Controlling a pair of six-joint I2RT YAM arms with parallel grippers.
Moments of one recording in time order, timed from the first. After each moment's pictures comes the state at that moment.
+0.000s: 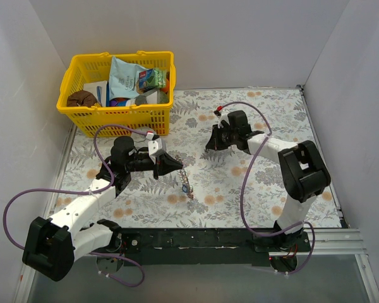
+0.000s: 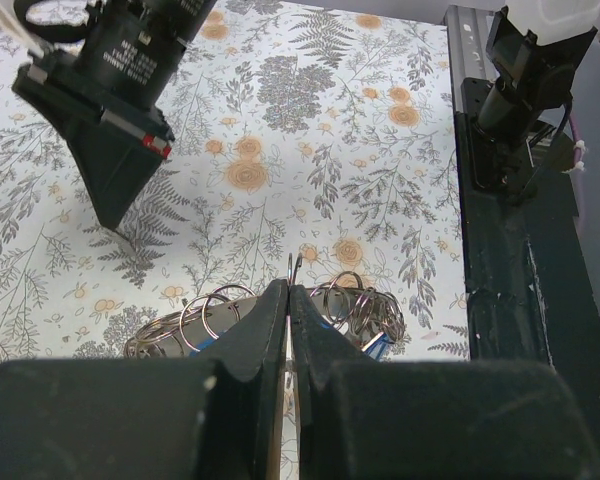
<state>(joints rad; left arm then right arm) -0.43 1.05 0.59 0.25 0.98 0.13 0.45 1.83 1.08 0.01 -0.43 0.30</state>
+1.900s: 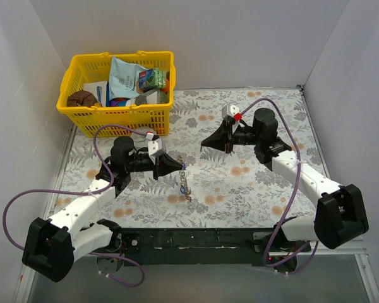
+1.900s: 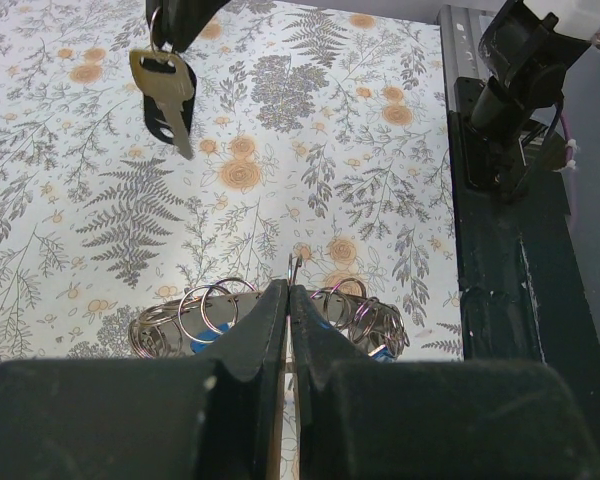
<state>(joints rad) -0.43 1.04 0.59 0.23 0.99 0.13 0.45 1.30 0.87 0.37 -1.06 -0.05</state>
